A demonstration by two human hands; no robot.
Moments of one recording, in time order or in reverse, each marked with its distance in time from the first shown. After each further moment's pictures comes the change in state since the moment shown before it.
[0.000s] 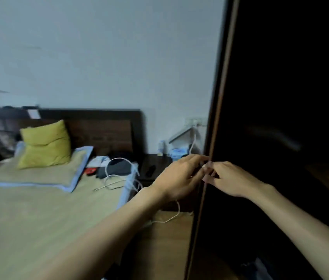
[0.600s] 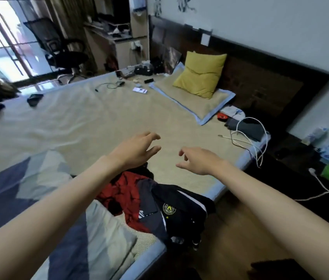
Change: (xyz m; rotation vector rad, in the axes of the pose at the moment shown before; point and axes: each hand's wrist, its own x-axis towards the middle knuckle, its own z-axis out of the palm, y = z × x) left_hand -0.516 -0.189 -0.176 0.316 0.117 -1.043; right_hand 0.046 -0.475 0.298 -0.203 -0.558 -0.789
